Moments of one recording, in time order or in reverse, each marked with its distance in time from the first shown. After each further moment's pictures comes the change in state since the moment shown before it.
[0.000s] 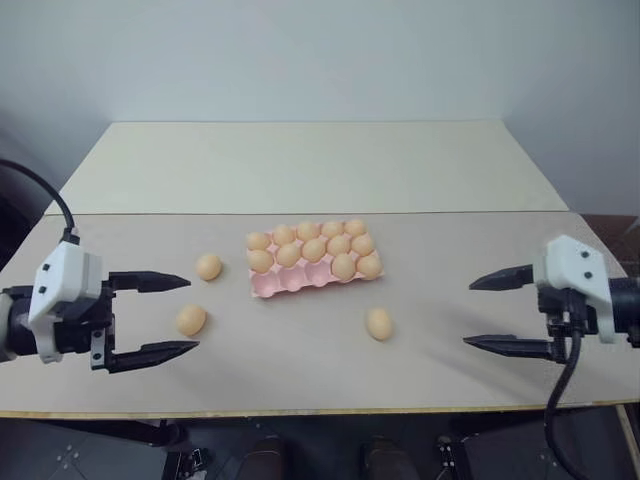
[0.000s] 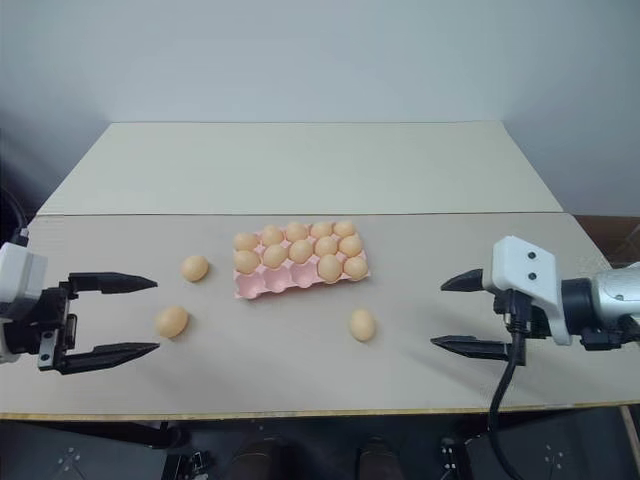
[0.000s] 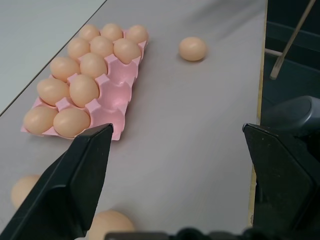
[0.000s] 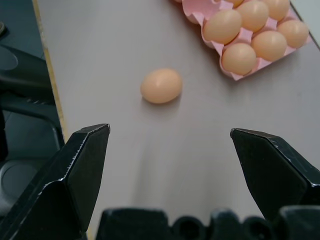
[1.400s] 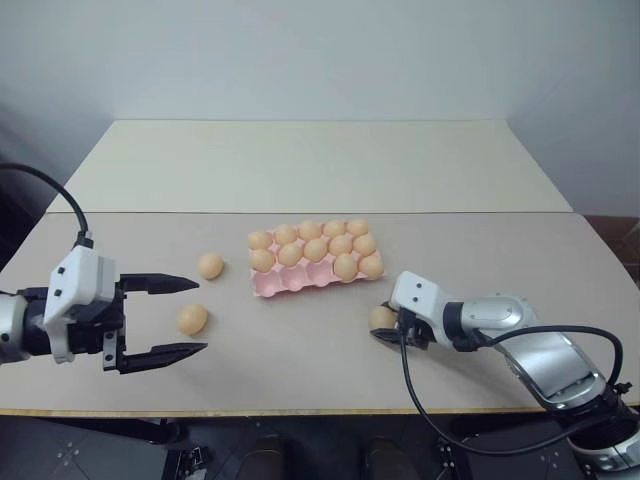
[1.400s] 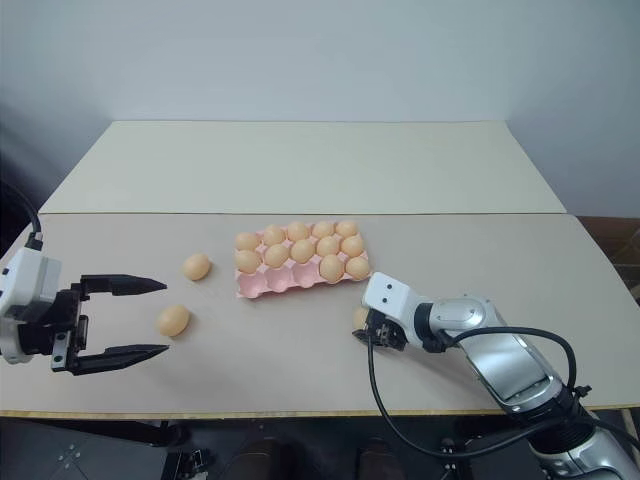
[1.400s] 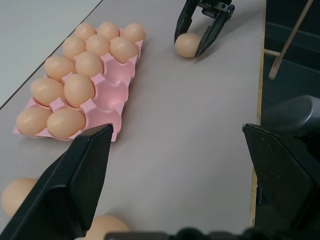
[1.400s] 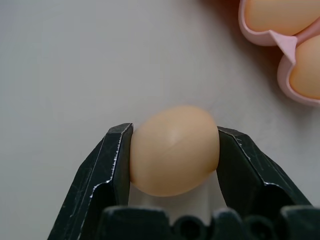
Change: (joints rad) left arm -0.002 -0.010 -0.047 -0.006 0.009 -0.024 0.018; right arm -0.229 0.349 0.625 0.107 -0.320 0.050 -0.407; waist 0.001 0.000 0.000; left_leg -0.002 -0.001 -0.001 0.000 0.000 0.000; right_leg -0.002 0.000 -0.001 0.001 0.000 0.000
